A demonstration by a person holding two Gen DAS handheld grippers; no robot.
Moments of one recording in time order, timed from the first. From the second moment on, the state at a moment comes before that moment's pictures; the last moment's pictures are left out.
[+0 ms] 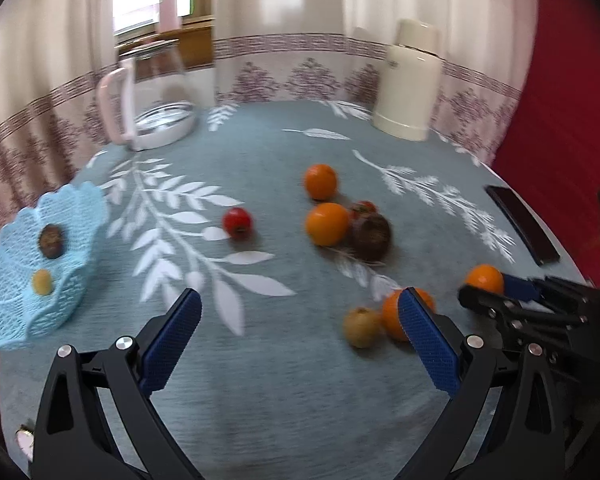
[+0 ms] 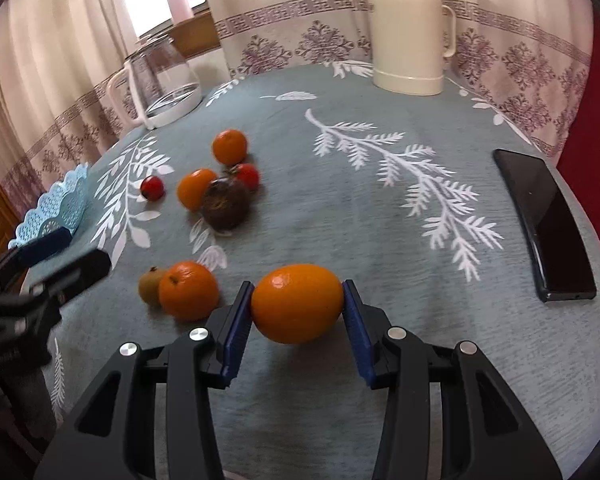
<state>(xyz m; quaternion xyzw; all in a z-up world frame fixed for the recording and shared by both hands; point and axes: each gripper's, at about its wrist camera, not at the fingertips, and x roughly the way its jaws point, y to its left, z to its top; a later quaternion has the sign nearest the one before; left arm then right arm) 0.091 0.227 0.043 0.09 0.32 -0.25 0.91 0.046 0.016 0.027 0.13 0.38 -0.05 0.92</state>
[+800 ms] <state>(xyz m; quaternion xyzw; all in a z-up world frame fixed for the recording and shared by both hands) 0.098 0.156 0.005 0.18 0.37 -0.34 0.85 0.045 -0.015 0.018 0.18 0.37 -0.05 0.91</state>
